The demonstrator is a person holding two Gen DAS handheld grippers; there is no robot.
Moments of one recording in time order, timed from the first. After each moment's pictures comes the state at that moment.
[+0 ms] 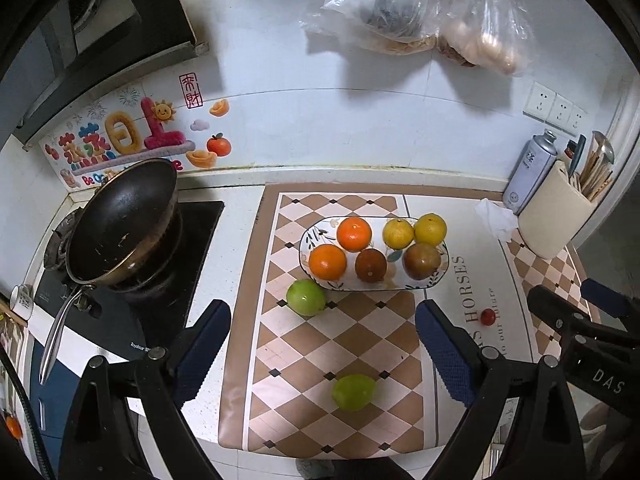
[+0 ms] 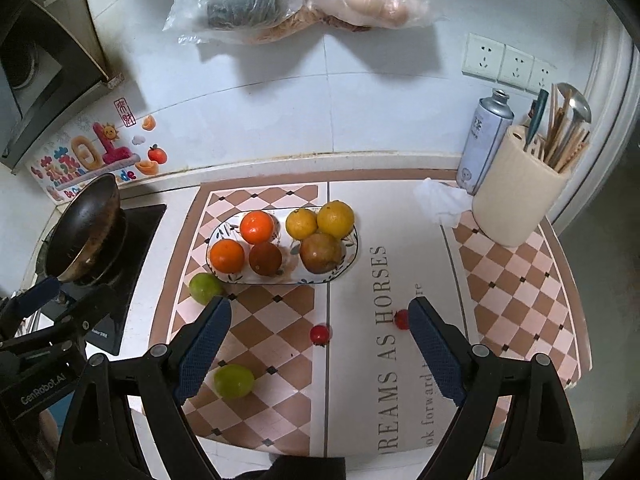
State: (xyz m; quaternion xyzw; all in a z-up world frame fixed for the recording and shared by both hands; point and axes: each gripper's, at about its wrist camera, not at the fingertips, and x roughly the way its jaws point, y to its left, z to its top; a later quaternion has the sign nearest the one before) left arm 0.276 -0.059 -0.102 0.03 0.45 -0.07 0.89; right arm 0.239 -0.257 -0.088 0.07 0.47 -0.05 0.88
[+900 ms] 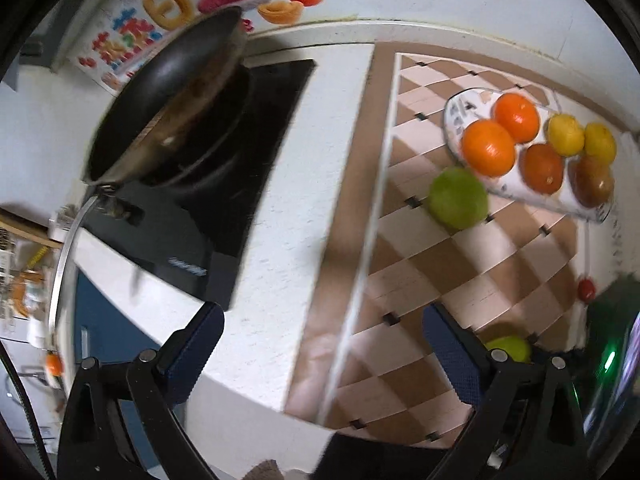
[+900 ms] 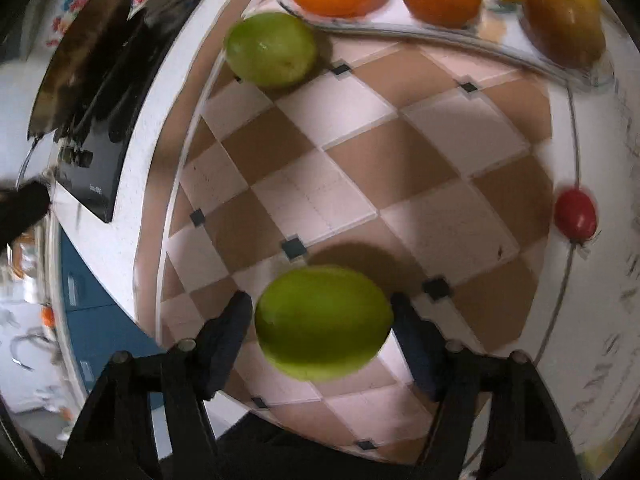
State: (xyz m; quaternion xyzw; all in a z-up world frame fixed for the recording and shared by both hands) left arm 0.345 0.012 -0.249 0.05 0.63 0.09 0.77; right arm 0.299 -0.133 -0.353 0.05 0.69 0.15 0.71
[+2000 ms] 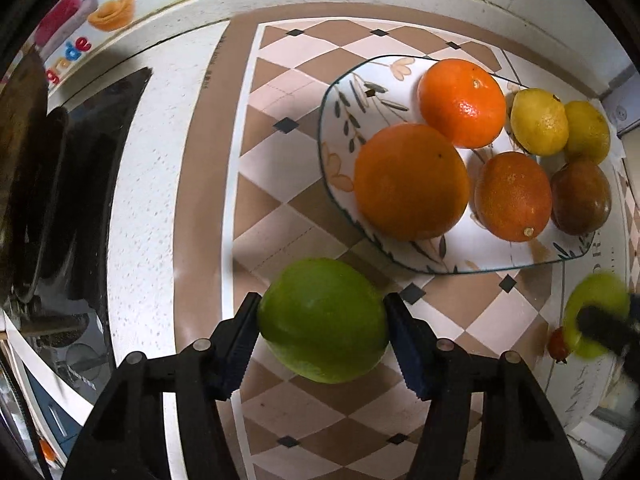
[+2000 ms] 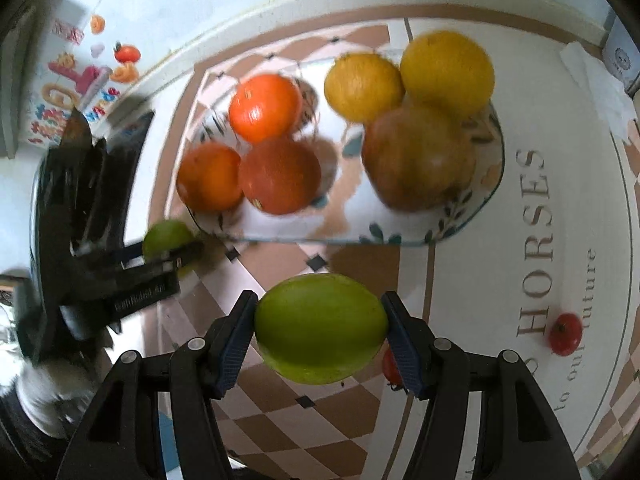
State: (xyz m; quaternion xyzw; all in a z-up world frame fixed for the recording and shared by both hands) left arm 0.439 -0.051 -0.344 0.05 0.68 -0.06 0.73; right arm 0.400 -0.251 -0.309 0.15 0.64 0.08 0.75
